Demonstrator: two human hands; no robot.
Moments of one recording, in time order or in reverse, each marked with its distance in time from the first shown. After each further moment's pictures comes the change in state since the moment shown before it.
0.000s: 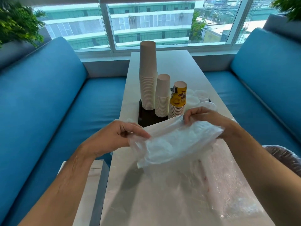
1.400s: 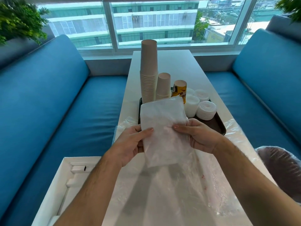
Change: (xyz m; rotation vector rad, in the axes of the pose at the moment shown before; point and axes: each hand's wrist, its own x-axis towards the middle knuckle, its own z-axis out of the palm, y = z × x) left_hand 0.021 -0.016 0.063 -0.680 0.300 -0.303; right_hand -0.009 0.031 0.041 0.354 0.037 0.050
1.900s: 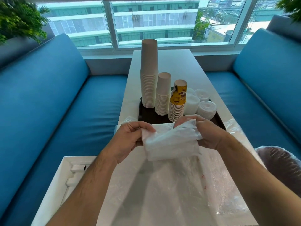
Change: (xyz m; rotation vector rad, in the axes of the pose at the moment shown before) left_hand -0.008 0.010 -0.002 0.184 -0.003 0.192; right_hand -0.007 -0.019 -0.001 -0.119 -0.011 0.000
